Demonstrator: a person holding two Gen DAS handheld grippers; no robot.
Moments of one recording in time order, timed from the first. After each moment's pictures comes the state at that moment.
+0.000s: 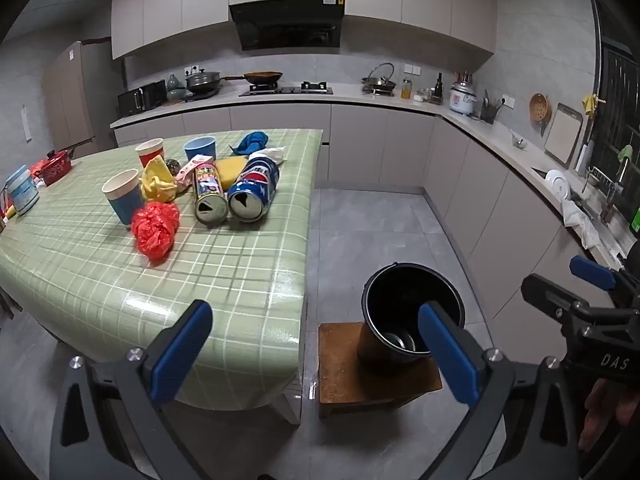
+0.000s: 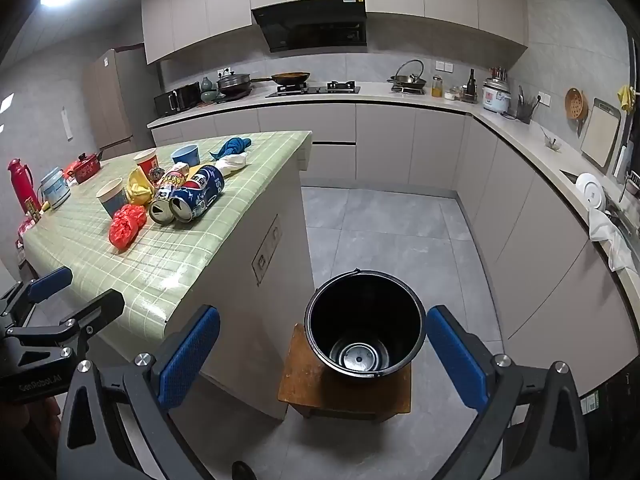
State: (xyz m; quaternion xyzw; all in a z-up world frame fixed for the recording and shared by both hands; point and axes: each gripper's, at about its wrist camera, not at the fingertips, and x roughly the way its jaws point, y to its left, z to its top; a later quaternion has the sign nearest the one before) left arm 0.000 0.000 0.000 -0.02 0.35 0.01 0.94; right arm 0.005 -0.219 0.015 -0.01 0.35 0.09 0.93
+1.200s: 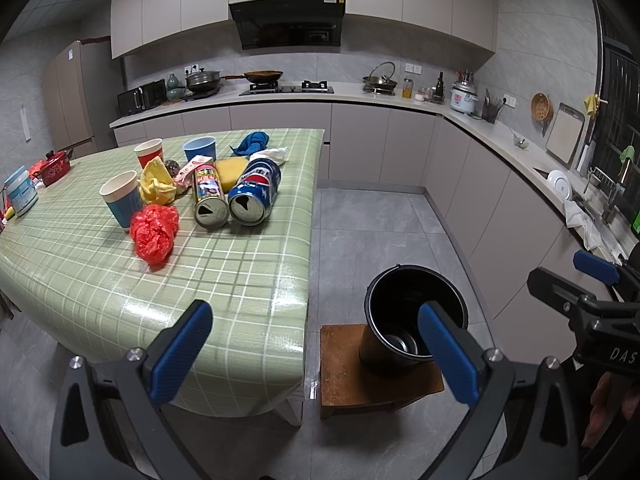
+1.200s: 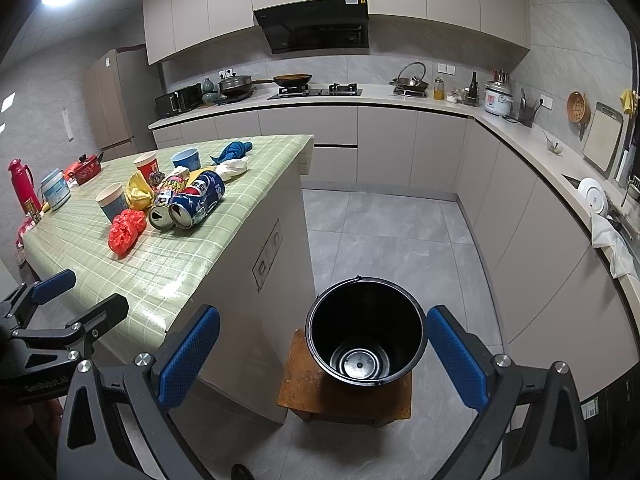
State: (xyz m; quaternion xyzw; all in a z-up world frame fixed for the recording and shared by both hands) left arm 0.008 0.001 -0.004 -0.02 0.35 0.01 0.94; right arm 0.016 -0.218 0.020 -0.01 0.35 0.09 0.93
